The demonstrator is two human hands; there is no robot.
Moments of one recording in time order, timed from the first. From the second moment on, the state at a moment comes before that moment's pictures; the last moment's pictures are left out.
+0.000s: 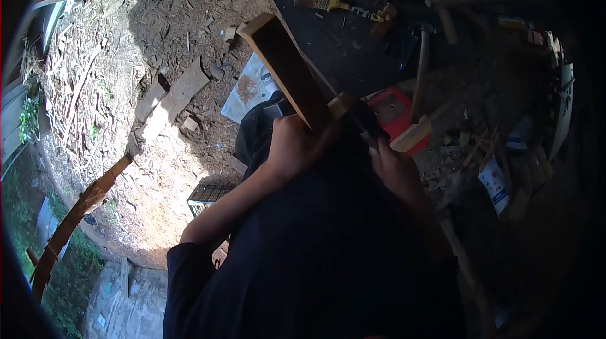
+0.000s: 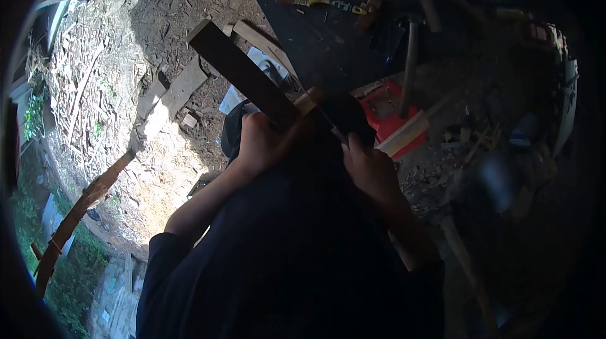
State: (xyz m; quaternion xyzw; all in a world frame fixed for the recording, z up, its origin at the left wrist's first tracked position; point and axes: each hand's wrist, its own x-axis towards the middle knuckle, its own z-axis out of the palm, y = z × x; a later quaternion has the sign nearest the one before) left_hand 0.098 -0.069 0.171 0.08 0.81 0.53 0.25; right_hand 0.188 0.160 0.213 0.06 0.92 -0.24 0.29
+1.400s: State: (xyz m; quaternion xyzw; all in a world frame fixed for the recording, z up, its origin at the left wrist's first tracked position) left_hand 0.102 -0.063 0.171 0.11 0.81 0.53 0.23; right_hand 0.167 0.156 0.213 0.09 0.91 -0.29 0.27
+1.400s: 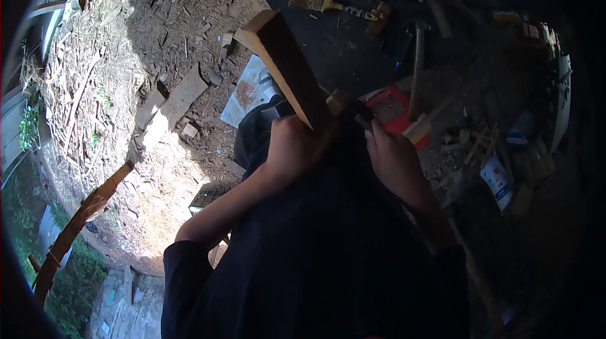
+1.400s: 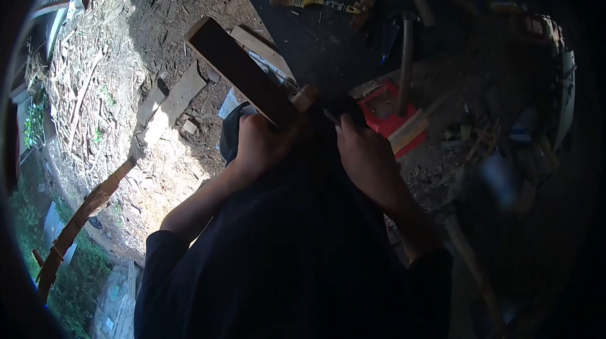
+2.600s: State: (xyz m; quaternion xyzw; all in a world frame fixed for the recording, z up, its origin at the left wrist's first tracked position) left_hand 0.115 -0.073 0.173 0.12 0.80 0.54 0.22; right_hand 0.192 0.159 0.233 0.07 0.91 -0.30 0.26
